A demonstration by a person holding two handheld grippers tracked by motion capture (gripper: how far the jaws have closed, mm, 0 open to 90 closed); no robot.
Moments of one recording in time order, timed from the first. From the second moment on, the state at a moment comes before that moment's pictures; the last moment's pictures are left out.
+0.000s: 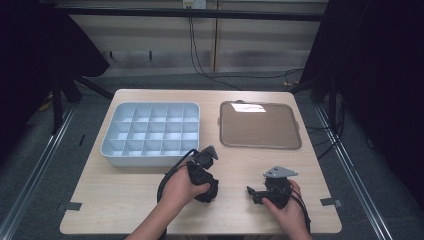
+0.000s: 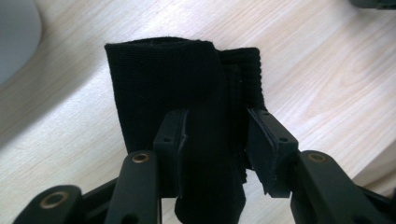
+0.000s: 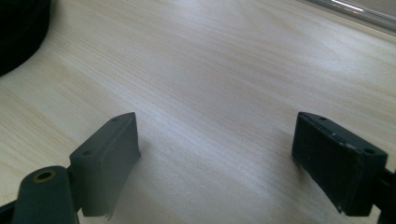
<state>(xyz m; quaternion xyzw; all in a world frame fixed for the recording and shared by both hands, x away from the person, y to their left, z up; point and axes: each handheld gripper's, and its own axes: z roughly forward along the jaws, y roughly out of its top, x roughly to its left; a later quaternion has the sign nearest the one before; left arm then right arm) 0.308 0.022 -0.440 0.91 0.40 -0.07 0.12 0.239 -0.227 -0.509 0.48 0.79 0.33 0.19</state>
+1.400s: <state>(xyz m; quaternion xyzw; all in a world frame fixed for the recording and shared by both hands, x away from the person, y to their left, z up) 0.306 0.000 -0.444 0.91 0.39 -0.08 0.11 0.239 -0.227 -0.511 0.49 0.78 0.34 0.20</state>
